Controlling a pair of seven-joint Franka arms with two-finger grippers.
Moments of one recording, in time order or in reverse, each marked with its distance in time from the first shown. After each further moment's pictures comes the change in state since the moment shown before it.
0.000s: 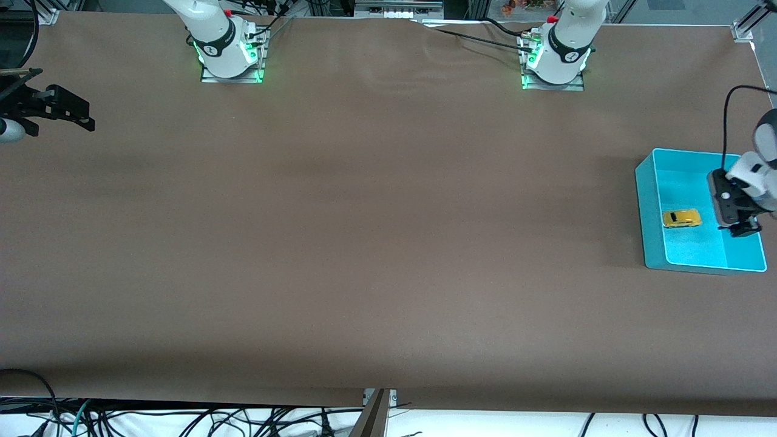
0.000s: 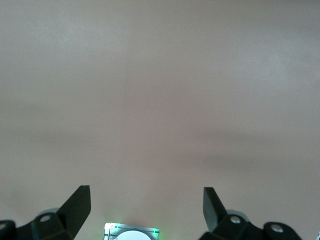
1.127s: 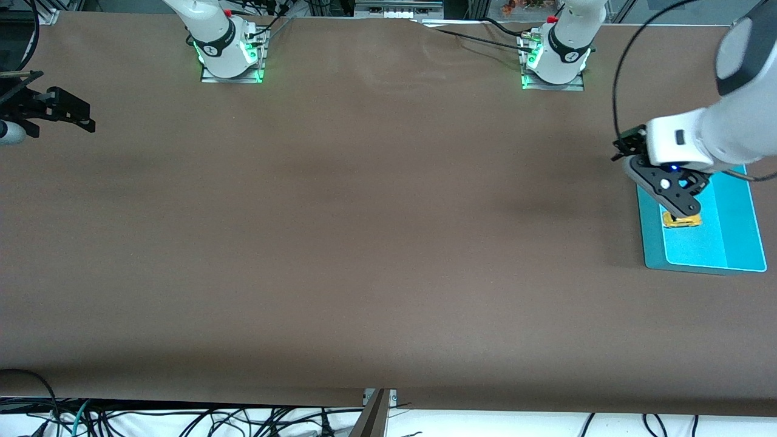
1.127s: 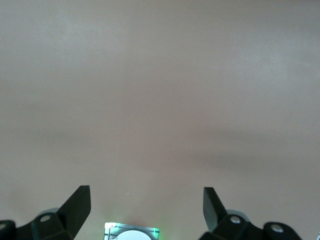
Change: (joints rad) left arm -0.148 -0.121 -0.440 0.308 -0.205 -0.520 -1.207; right arm -0.001 0.006 -0.001 0.000 0.000 0.000 0.000
